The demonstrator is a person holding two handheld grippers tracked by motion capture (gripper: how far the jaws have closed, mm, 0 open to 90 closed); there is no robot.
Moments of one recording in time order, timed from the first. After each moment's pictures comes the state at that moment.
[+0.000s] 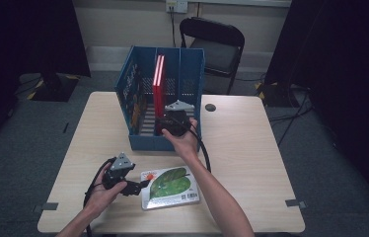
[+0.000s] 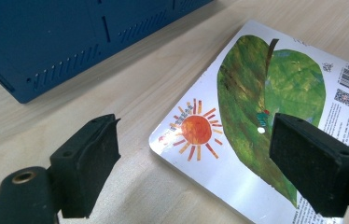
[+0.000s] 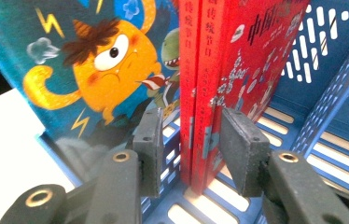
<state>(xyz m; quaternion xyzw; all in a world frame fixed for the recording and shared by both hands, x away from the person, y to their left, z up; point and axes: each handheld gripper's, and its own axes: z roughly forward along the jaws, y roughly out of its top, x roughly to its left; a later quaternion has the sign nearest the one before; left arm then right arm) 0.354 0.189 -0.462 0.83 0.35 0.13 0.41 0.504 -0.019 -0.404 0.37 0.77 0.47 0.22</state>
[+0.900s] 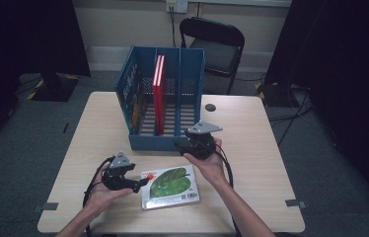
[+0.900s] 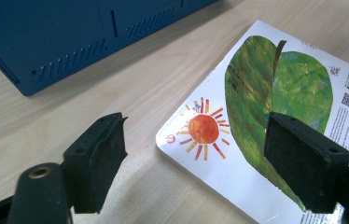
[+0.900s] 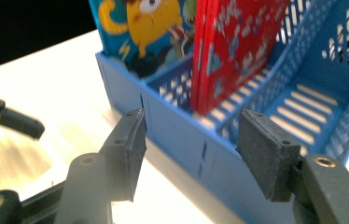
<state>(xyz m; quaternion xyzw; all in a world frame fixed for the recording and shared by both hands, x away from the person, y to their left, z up) 0.358 0.192 -0.464 0.83 0.37 0.12 0.41 0.426 -0.091 -0.401 0.33 0.79 0.47 0.20</state>
